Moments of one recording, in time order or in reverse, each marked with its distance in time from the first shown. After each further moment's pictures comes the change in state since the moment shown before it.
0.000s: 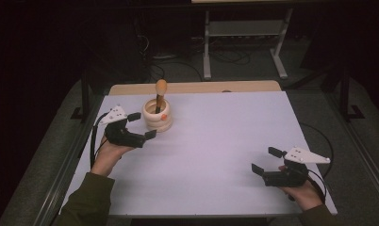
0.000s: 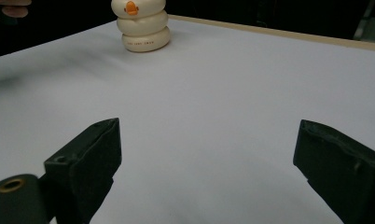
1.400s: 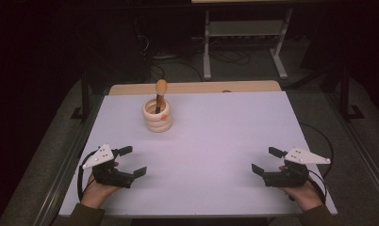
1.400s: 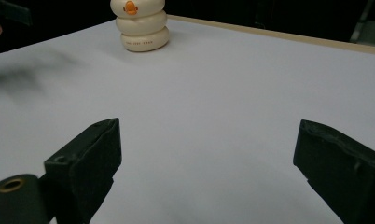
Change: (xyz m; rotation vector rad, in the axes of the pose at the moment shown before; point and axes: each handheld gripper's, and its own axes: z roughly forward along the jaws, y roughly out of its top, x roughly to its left) left arm -0.042 -0.077 -0.053 -0.010 -0.042 -0.027; right arm 0.001 0.000 -0.001 -0.006 -0.008 -0.011
